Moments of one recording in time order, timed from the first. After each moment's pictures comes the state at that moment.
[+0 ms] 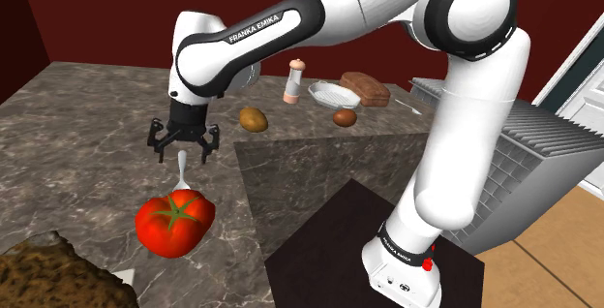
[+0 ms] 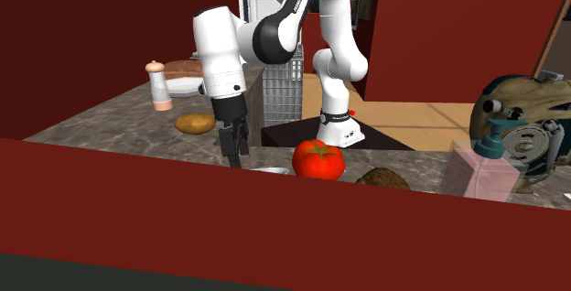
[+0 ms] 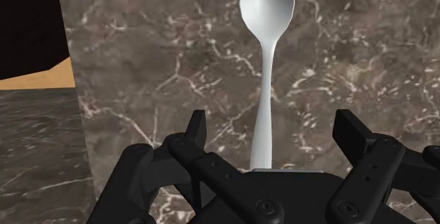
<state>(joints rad) 0.12 0.21 0.37 -2.04 0.17 2.28 0.88</state>
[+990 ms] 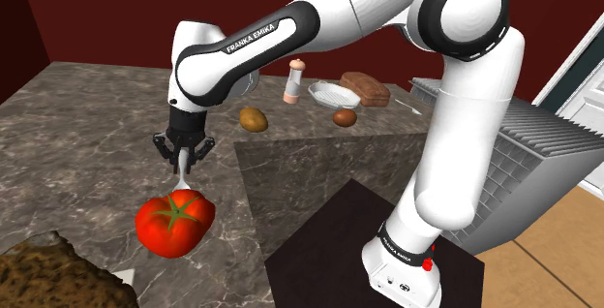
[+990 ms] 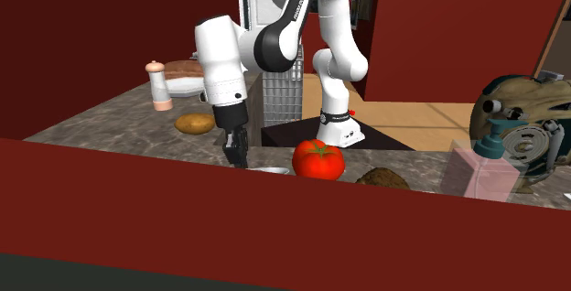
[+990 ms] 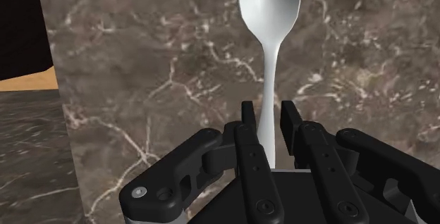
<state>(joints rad) 0.13 0.24 0.37 -2.05 0.16 2.32 0.88</state>
